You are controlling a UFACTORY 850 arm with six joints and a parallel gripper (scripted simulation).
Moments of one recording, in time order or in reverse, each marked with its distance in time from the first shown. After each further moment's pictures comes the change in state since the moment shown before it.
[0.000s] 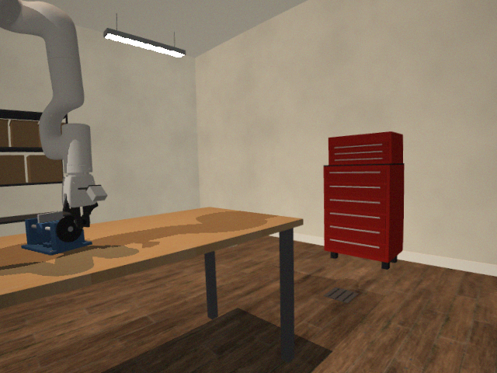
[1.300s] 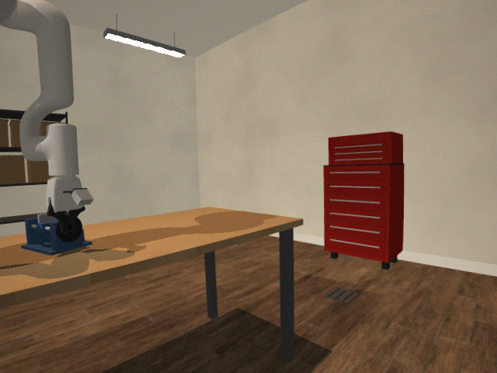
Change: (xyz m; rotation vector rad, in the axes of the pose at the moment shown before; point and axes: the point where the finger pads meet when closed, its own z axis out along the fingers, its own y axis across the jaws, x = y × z) arm 0.000 0.049 0.006 -0.003 -0.002 0.000
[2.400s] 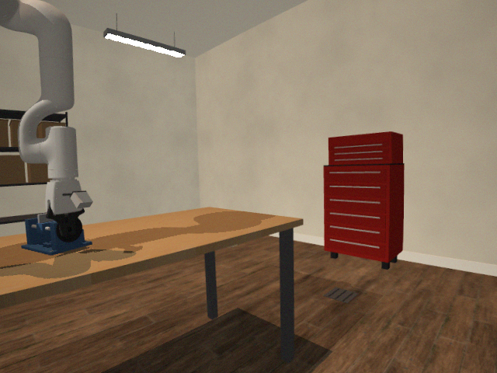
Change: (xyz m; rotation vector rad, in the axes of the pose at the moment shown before) arm 0.000 0.003 0.008 -0.001 -0.001 0.000
